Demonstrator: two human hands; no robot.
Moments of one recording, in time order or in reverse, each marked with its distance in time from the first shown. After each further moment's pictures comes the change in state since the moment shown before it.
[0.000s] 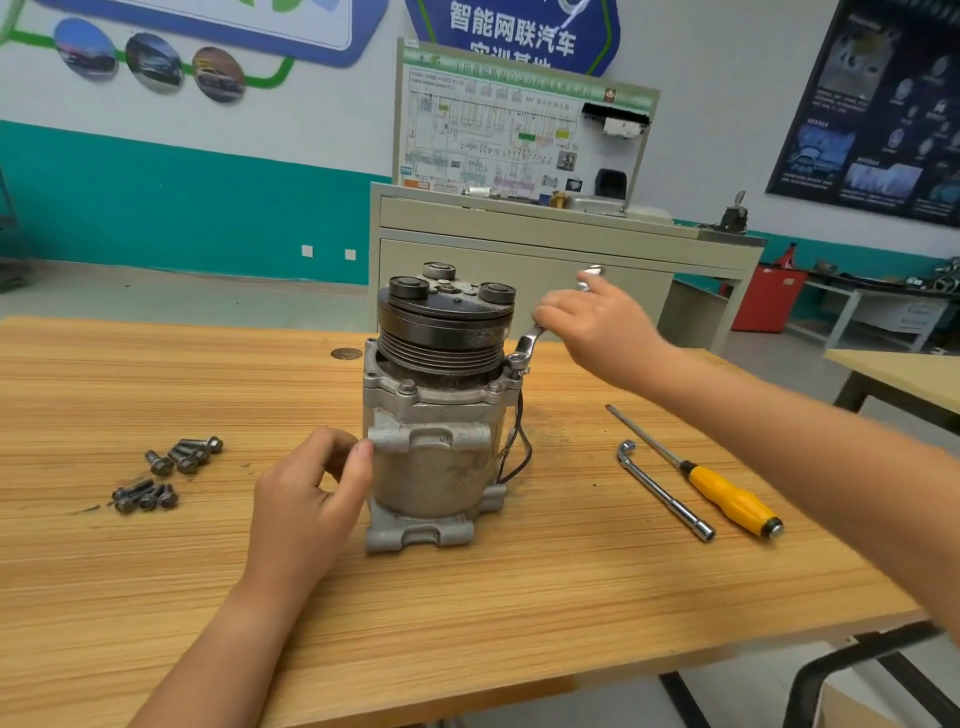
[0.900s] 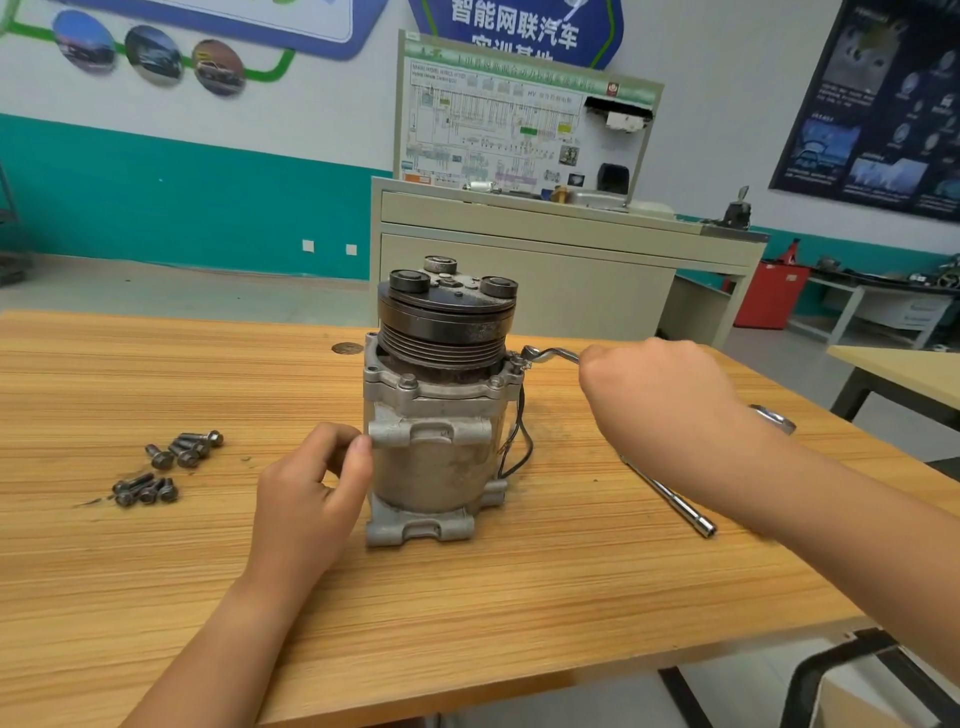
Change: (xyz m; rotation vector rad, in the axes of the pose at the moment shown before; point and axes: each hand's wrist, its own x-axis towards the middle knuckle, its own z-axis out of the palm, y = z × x) left_hand -0.001 0.003 0.000 -0.033 -0.009 -0.026; right_hand -0.016 -0.066 -0.097 -0.134 -0.693 0.324
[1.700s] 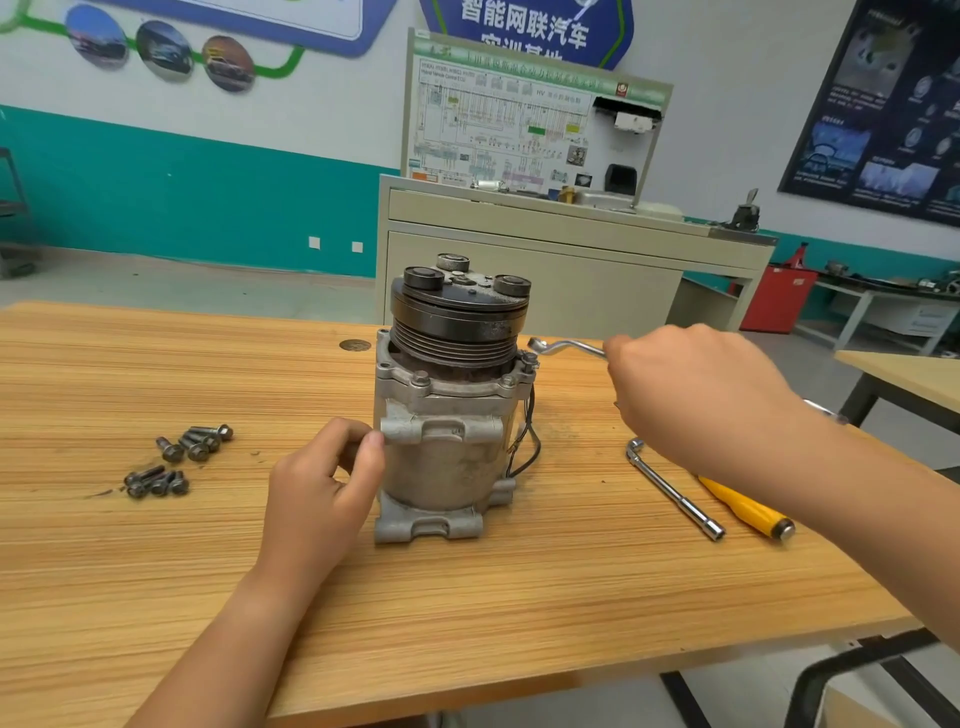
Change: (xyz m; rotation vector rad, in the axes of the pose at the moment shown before) left_hand 0.001 -0.001 0.000 -0.008 -0.010 -0.014; right_hand -0.006 0.008 -0.009 -0.045 0.035 0.029
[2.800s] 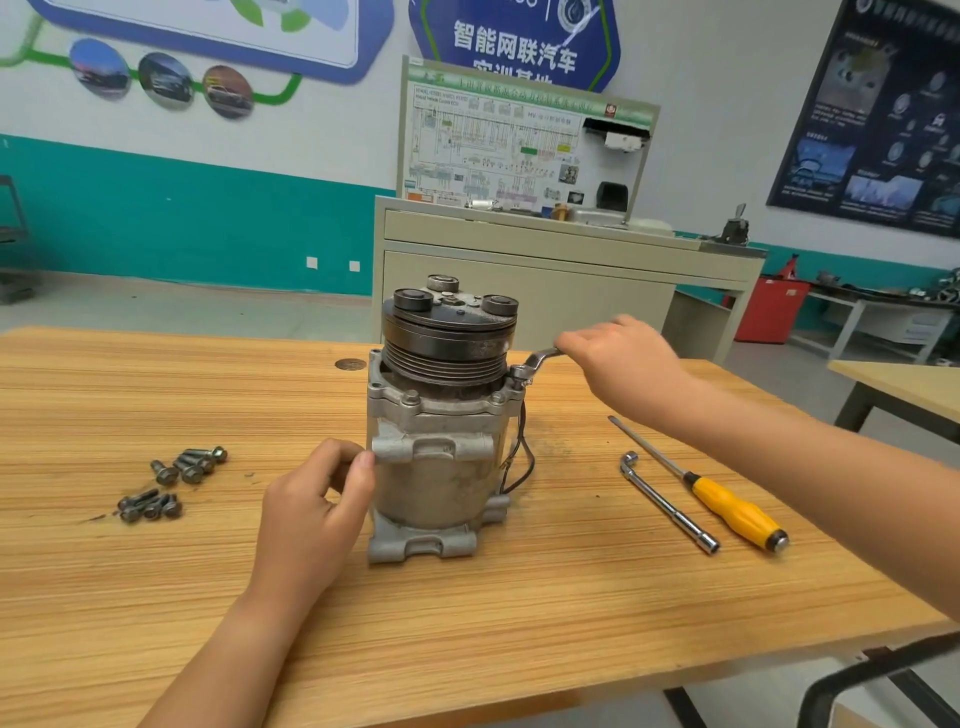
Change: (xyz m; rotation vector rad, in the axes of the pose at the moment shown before) left_hand -0.001 -0.001 0.000 -0.010 -0.019 -0.032; right_hand 0.077 0.018 0.078 0.156 0.256 -0.144
